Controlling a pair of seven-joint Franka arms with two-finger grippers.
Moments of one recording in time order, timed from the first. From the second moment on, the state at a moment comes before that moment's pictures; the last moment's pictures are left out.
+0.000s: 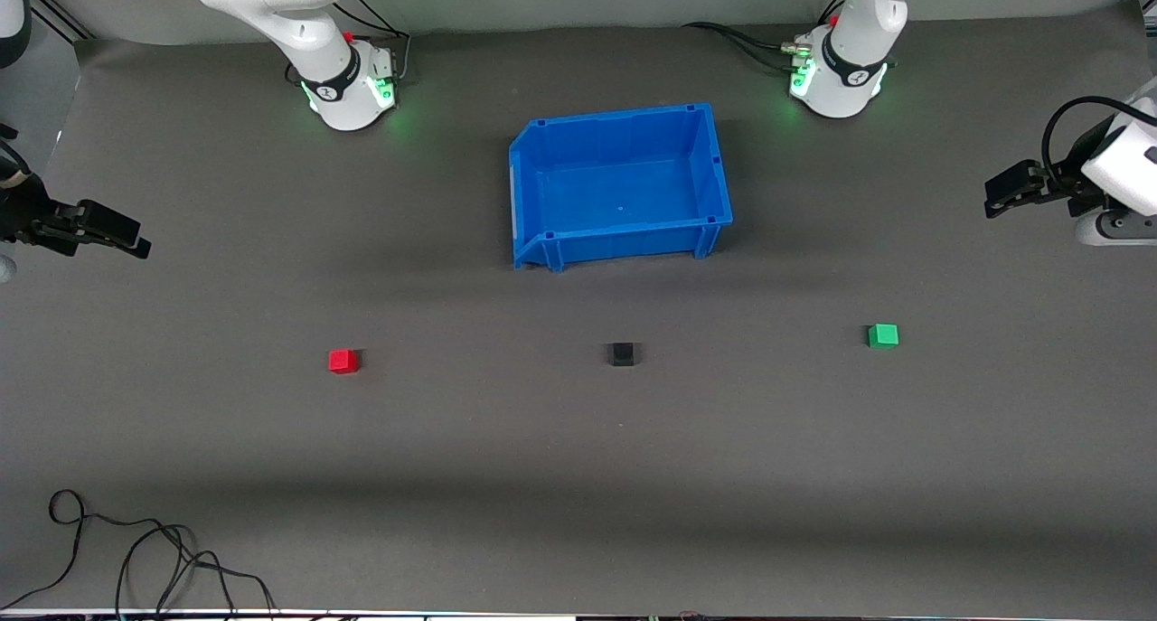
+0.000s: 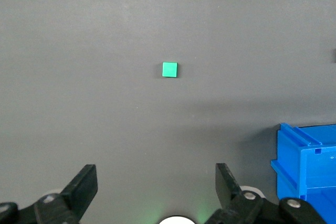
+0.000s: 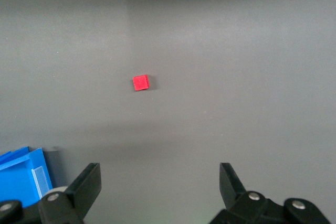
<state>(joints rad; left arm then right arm) 0.05 -0.06 -0.06 -1.72 0.03 1.56 0.00 0.01 0.02 -0.08 -1.57 0.02 1.57 0.03</state>
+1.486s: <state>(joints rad) 0.06 0.05 -0.06 -1.81 -0.02 1.75 0.00 0.00 0.22 -0.13 -1.60 0.31 1.64 1.18</state>
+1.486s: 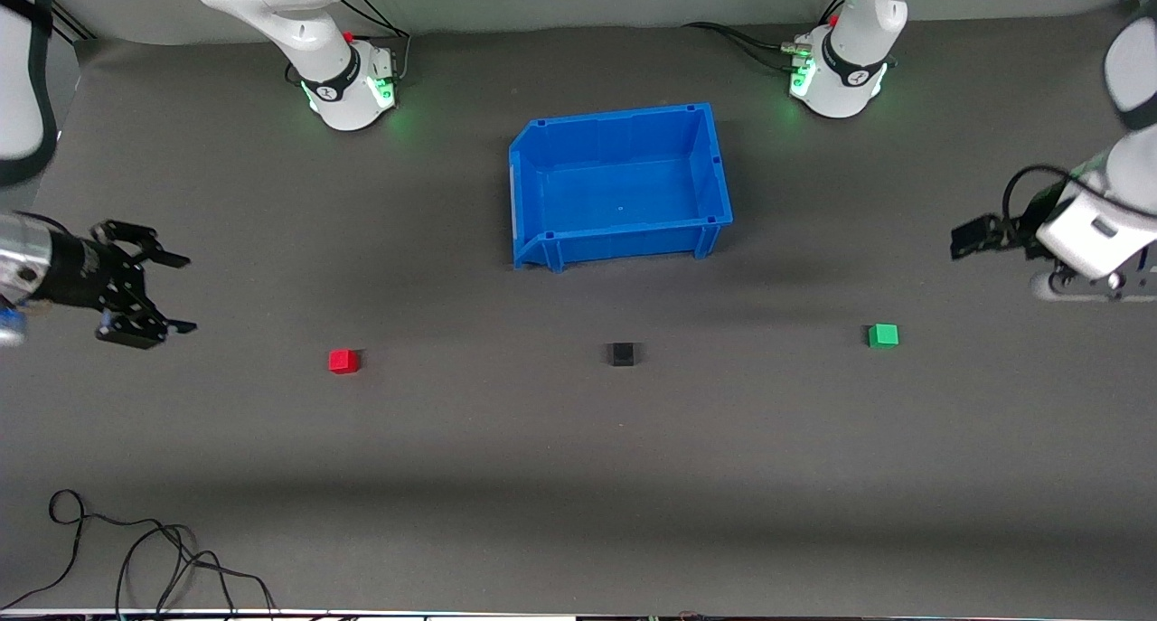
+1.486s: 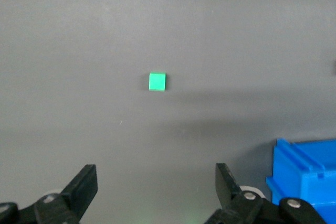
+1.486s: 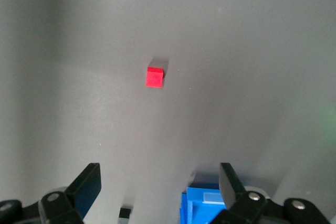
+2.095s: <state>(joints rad) 0.06 0.35 -0.06 -1.94 -0.03 2.11 0.00 0.01 0.39 -0.13 -1.89 0.52 2.06 1.08</state>
